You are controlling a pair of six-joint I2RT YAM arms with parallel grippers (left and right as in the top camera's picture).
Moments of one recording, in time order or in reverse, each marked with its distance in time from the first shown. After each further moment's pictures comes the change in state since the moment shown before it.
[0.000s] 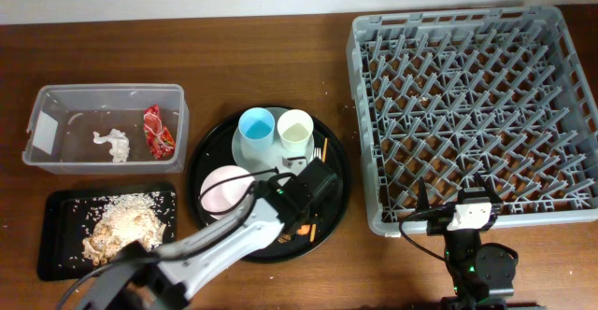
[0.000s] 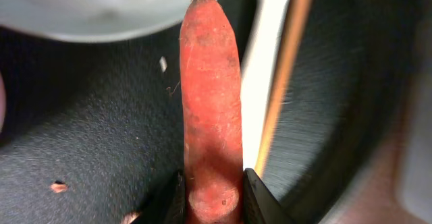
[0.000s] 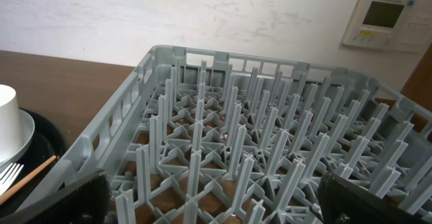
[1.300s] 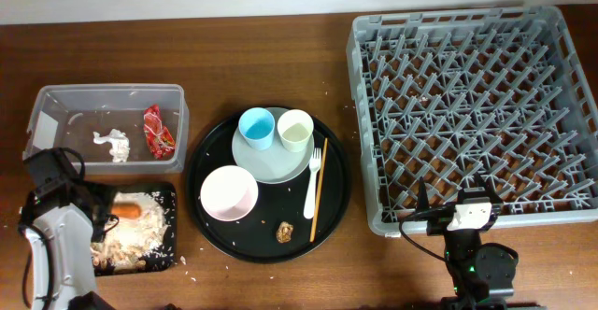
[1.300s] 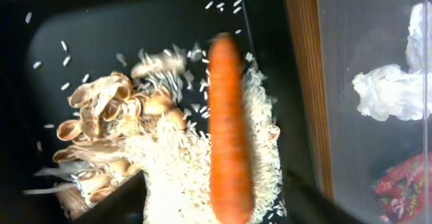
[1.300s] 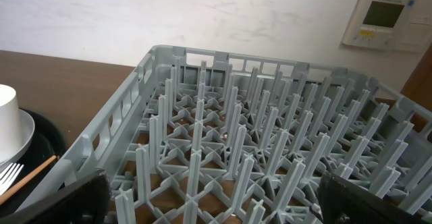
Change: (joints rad) left arm 1.384 -0.233 -0.085 -0.120 0.010 0.035; right arm 0.000 0.000 0.000 0.000 0.000 0.000
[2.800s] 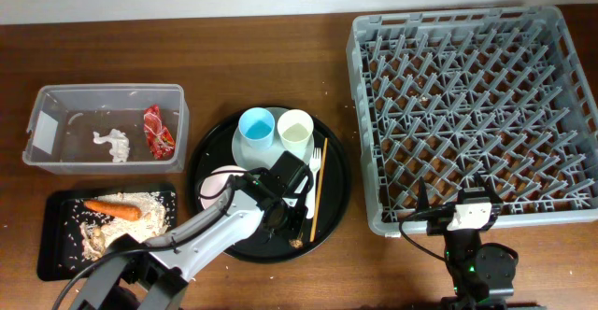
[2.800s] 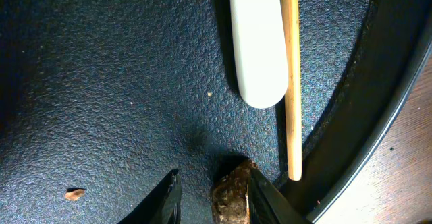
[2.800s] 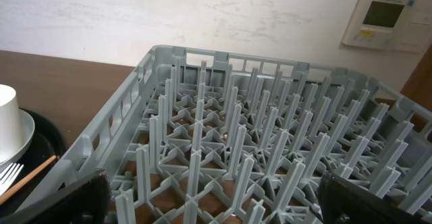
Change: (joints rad) left arm -1.236 0.230 0.008 0.066 0.293 0.491; right arm 0.000 0.000 0.000 0.000 0.000 0.000
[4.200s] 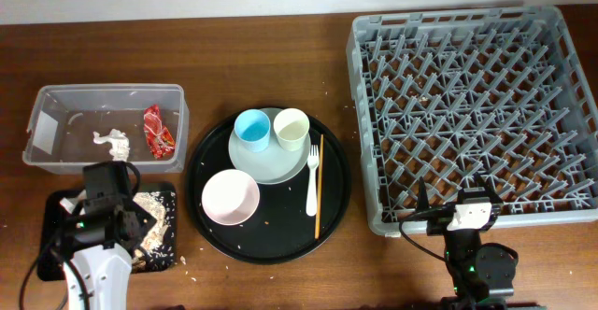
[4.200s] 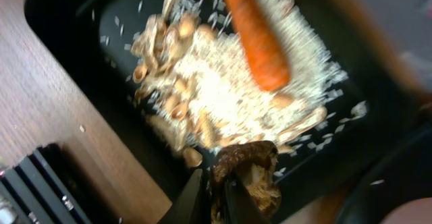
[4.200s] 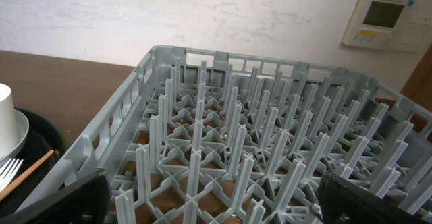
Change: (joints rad) left arm 0.927 -0.547 -0.082 -0.396 -0.497 -0.291; right arm 0.000 0.000 0.000 0.000 0.000 0.000
